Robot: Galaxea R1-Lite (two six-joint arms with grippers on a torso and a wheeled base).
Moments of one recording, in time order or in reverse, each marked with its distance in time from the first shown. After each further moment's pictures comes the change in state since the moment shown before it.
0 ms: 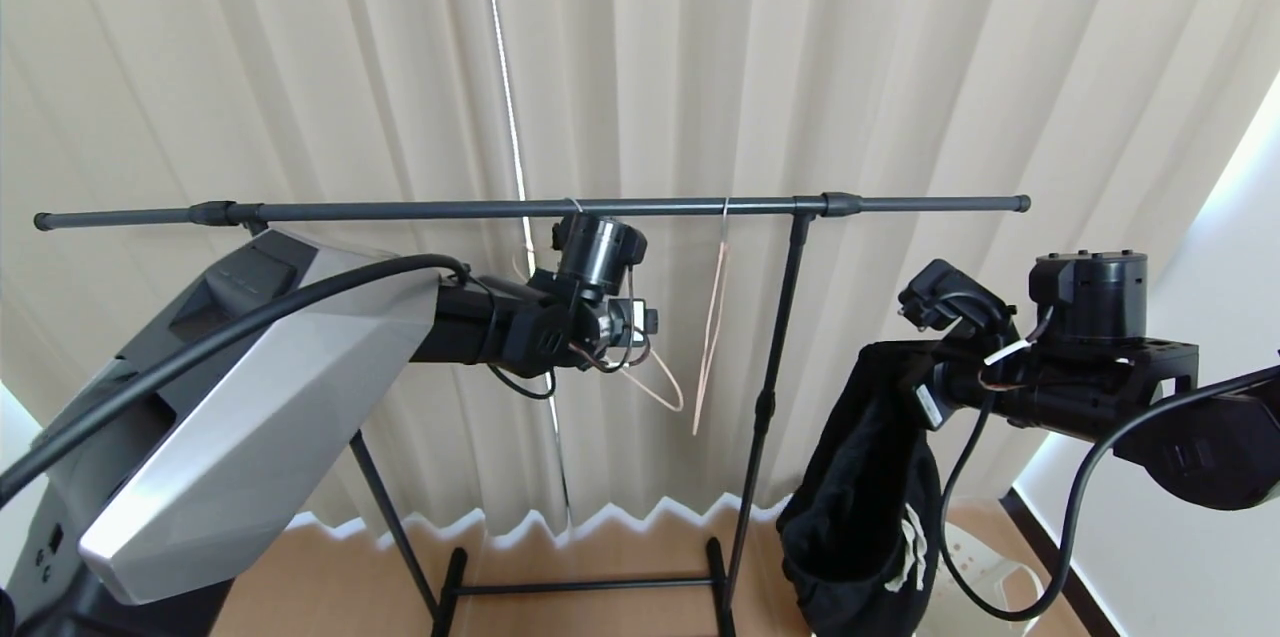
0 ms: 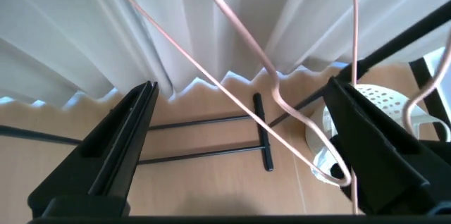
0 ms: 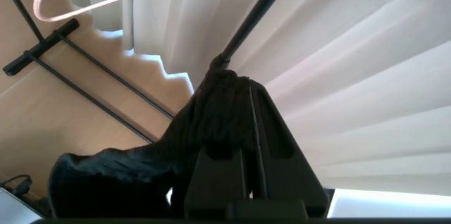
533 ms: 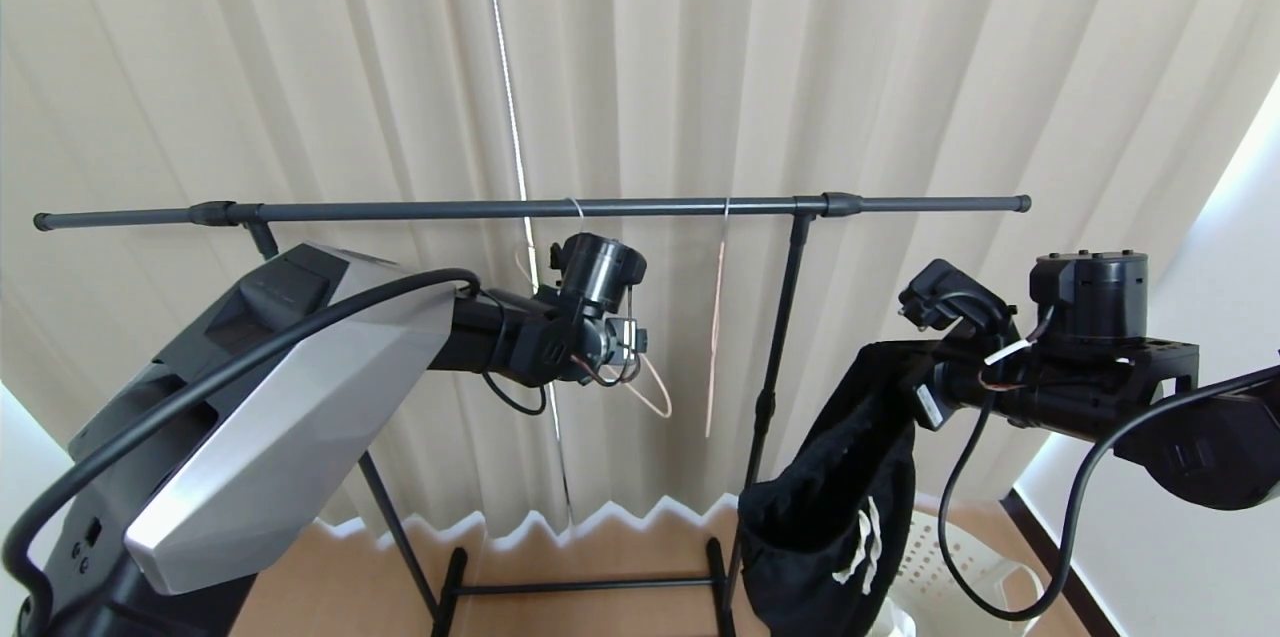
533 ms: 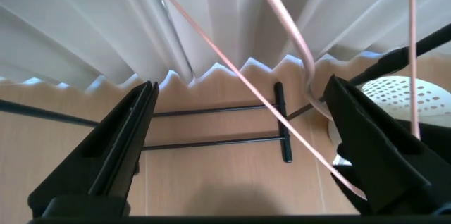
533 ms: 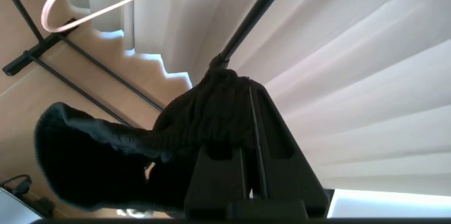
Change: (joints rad) left arm 0.009 0.036 0.003 0.043 0.046 -0.001; right arm 0.001 0.000 0.000 0.000 0.000 0.000
